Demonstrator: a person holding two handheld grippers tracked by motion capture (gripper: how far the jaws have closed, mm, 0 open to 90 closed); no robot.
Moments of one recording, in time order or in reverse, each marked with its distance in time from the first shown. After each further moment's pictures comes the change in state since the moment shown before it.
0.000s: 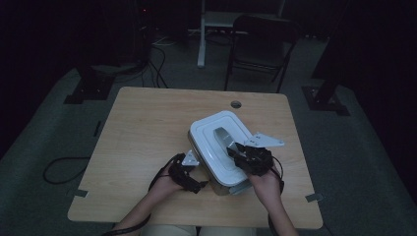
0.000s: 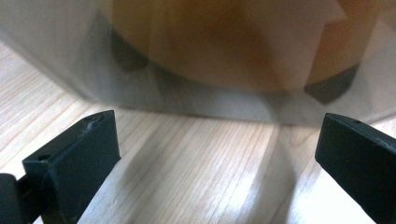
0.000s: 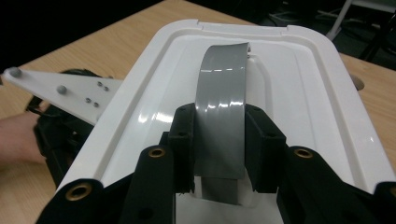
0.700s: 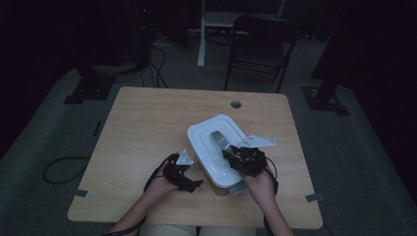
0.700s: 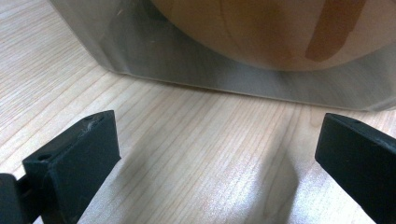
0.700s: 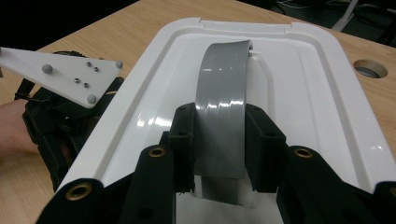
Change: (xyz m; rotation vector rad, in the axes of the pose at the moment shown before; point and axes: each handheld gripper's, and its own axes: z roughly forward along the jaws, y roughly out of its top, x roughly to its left) left arm 0.007 -0.010 -0.007 -0.006 0.022 -0.044; right arm 0.003 -0.007 0.018 0.037 0.024 0.018
